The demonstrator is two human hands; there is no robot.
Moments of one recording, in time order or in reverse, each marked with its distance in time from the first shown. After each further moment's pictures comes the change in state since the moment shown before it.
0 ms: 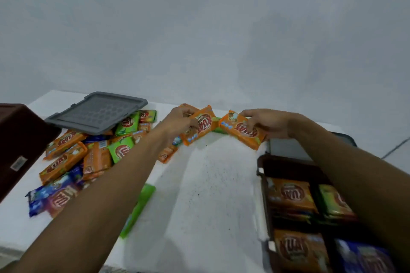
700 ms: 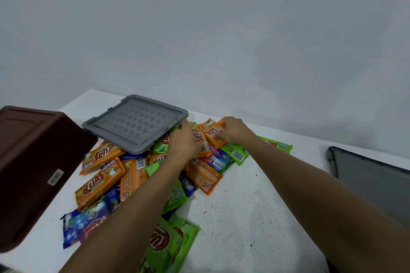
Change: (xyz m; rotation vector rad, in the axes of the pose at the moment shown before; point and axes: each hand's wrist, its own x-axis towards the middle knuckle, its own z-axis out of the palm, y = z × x) left_hand 0.066 -0.083 -0.087 0.669 0.335 -0.175; right_hand 0.211 -0.080 0.116 -0.687 0.331 -0.066
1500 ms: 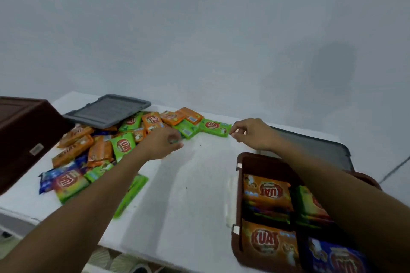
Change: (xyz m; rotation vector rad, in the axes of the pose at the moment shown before) left_hand -0.136 0.041 0.009 0.036 -0.123 0.493; right_hand -0.217 0.171 -0.082 0.009 0.135 -0.329
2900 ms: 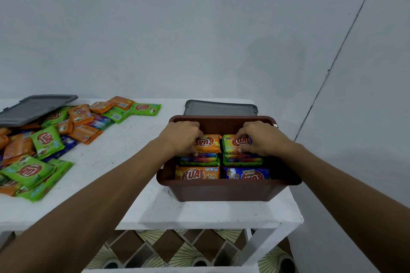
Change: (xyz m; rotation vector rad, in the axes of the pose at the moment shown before) left_hand -0.034 0.275 0.115 0.660 -0.286 0.409; right_hand -0.237 0.117 -0.049 -0.409 -0.016 0.214
